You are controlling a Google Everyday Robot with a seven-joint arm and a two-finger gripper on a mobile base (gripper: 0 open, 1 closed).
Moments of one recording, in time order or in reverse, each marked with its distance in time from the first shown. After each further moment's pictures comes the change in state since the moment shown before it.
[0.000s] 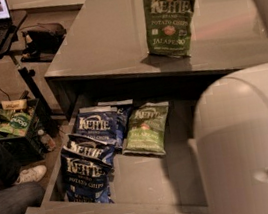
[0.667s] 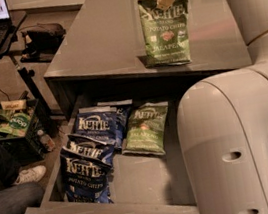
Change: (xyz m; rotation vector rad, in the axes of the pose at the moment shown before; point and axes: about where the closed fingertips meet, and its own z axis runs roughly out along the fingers) arm -0.008 -0.007 0.048 -0.032 -0.010 -0.008
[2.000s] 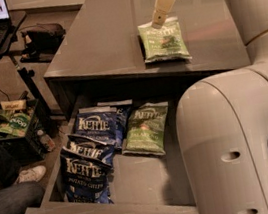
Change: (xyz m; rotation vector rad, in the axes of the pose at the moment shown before) arm 0.000 0.000 0.000 0.000 0.000 0.000
